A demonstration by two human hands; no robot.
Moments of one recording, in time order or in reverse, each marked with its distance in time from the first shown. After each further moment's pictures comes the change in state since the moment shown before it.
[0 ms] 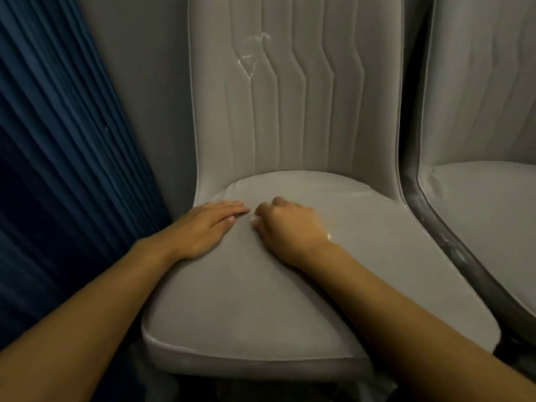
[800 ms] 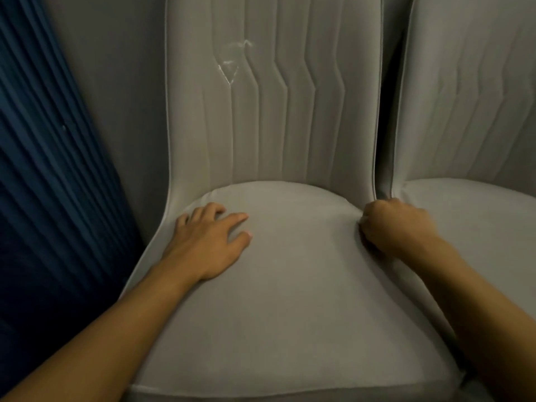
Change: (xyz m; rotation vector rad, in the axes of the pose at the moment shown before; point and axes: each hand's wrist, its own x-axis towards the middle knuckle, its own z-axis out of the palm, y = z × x) left_hand 0.026 0.053 0.029 0.257 0.134 -0.227; right_hand -0.039 0.156 -0.064 -0.435 -0.134 0.571
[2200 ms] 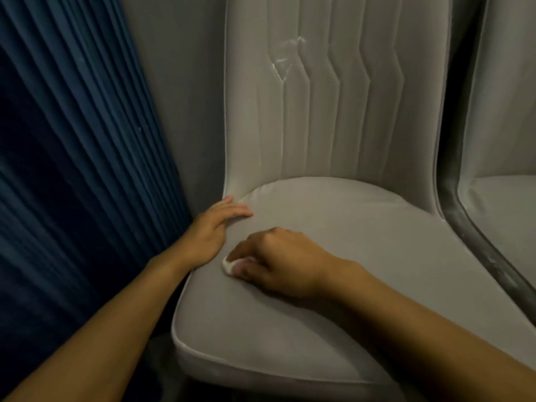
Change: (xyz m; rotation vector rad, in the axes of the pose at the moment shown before) left_hand -0.012 -0.105 0.001 -0.553 0.102 0.132; right_hand -0.084 -0.198 -0.037 0.601 -0.139 -1.011
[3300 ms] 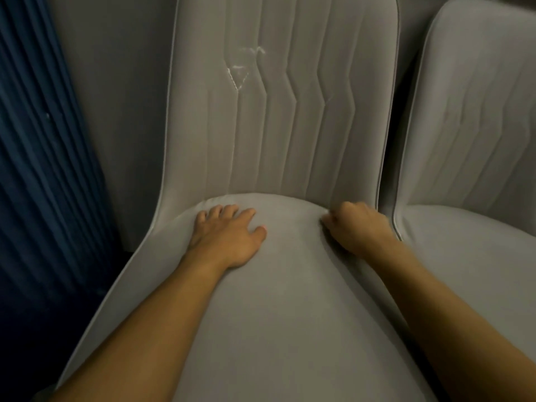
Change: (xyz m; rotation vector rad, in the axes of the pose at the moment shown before) left_hand 0.082 0.089 0.084 0.495 -0.142 -0.219; right_hand -0.055 0.170 -0.079 -0.476 0.205 0.895
